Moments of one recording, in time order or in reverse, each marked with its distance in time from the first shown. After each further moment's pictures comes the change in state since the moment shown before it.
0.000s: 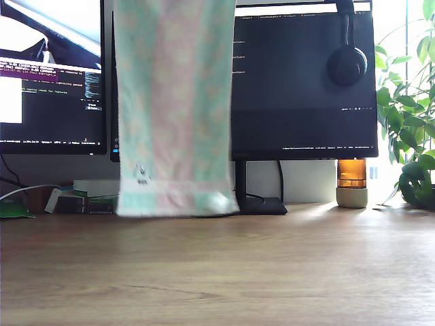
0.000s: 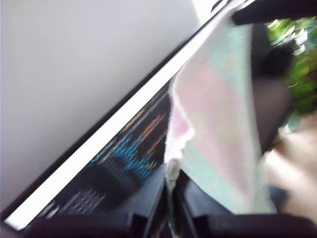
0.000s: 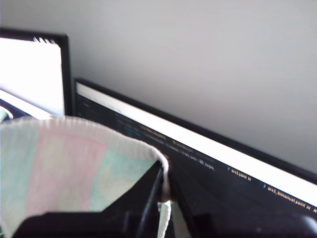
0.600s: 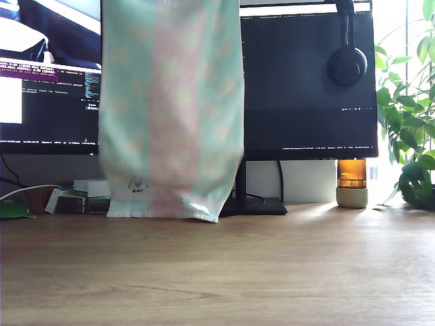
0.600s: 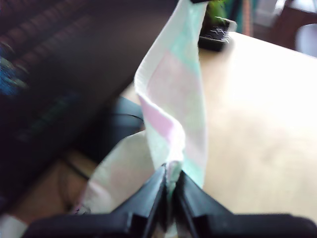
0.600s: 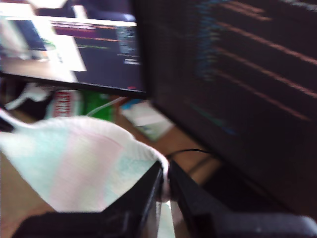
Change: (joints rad) left arm 0.000 0.024 0.002 -0.614 0.130 0.019; right arm 0.026 -0.006 0.006 -0.457 -0.204 0.030
